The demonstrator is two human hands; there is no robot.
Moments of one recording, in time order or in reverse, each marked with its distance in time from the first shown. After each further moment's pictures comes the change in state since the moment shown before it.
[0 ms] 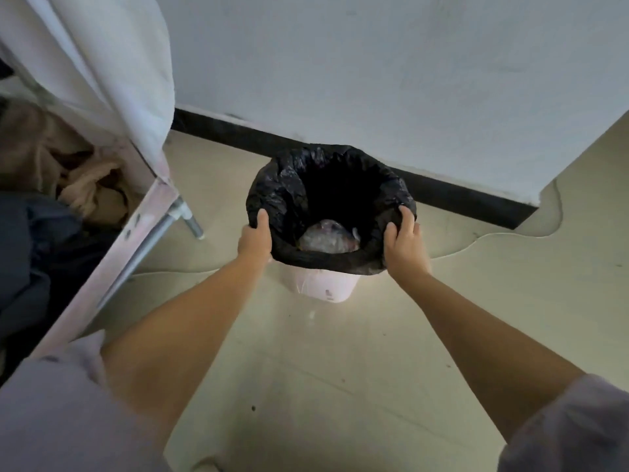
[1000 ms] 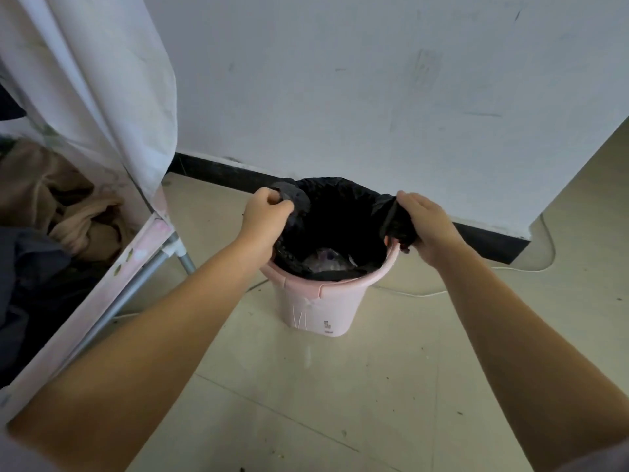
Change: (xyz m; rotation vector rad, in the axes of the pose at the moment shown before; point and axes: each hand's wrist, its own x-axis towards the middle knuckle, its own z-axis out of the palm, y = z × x) left_hand -0.049 0.085 -0.005 -0.084 -0.050 0.508; right_hand 0.037 -0.054 -0.068 0.678 -0.160 -0.017
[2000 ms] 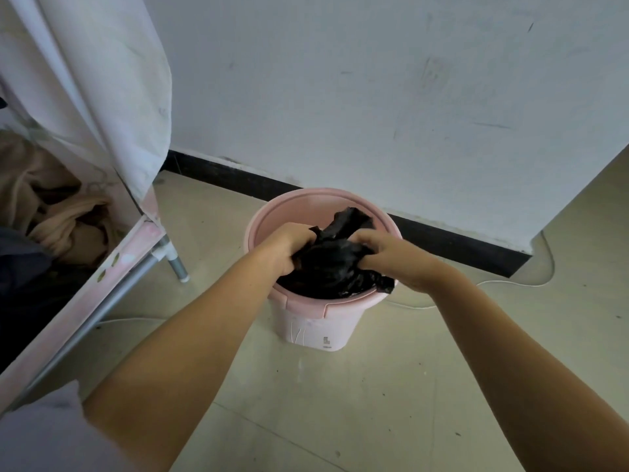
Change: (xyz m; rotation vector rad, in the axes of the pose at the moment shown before) left_hand 0.029 -0.030 0.037 -0.119 -0.483 -0.447; right_hand -0.009 0.004 0.031 -0.457 -0.565 -0.076
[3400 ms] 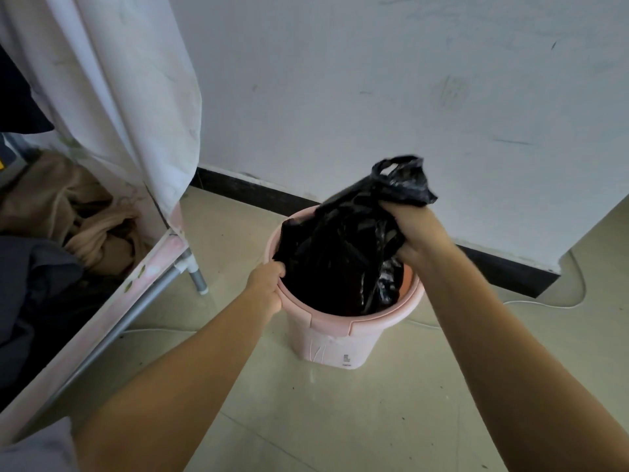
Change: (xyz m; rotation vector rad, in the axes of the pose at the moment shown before) left_hand -0.006 -0.045 -0.040 -0.470 0.426 -0.058; right_hand 0.040 -0.047 -0.004 0.916 0.424 -0.079
